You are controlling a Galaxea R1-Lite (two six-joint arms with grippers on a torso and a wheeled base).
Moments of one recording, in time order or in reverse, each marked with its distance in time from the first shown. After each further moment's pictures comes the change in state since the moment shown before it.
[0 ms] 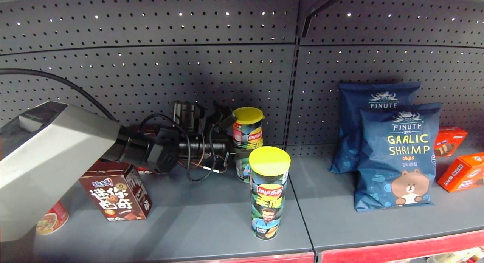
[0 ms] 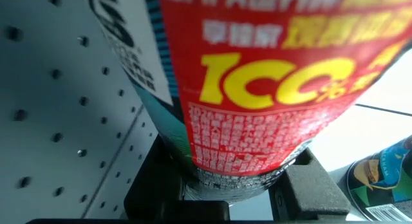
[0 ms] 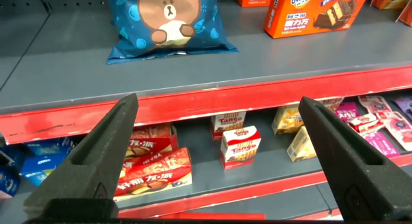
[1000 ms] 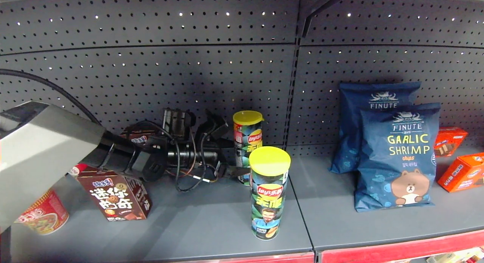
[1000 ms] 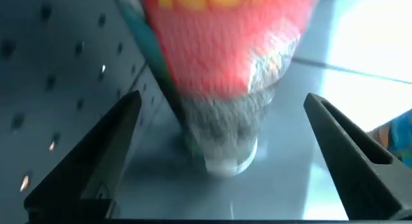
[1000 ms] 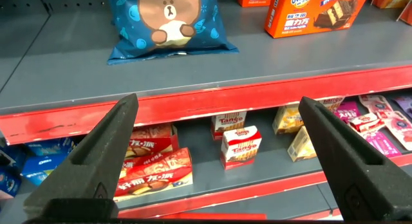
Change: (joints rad) left arm 0.021 -0.077 0.165 -0.019 0.077 0.056; right arm 0.001 0.000 0.000 0.000 0.001 0.002
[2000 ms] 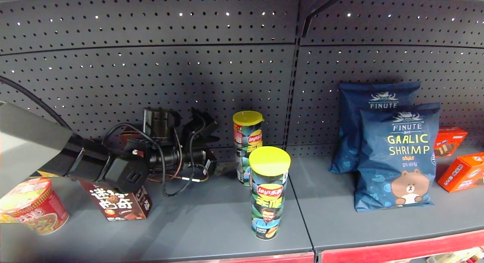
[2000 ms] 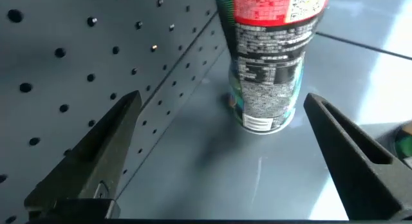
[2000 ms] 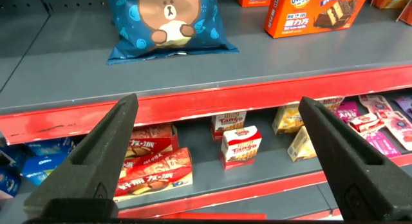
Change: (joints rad) left arm 0.012 -0.108 0.151 -0.106 0.239 -0.018; right arm -0.001 0.000 0.000 0.000 0.001 0.002
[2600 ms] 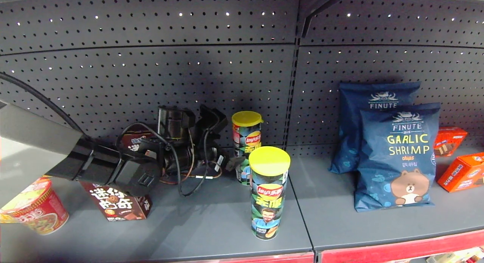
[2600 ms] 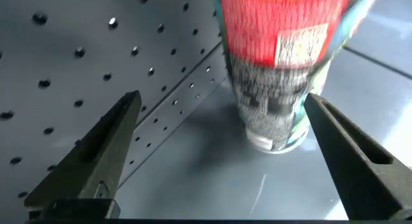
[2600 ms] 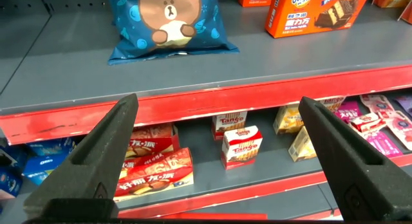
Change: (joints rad) left arm -0.084 0.000 -0.027 -0.002 0.250 -0.099; right arm 0.000 0.000 0.000 0.000 0.001 0.003
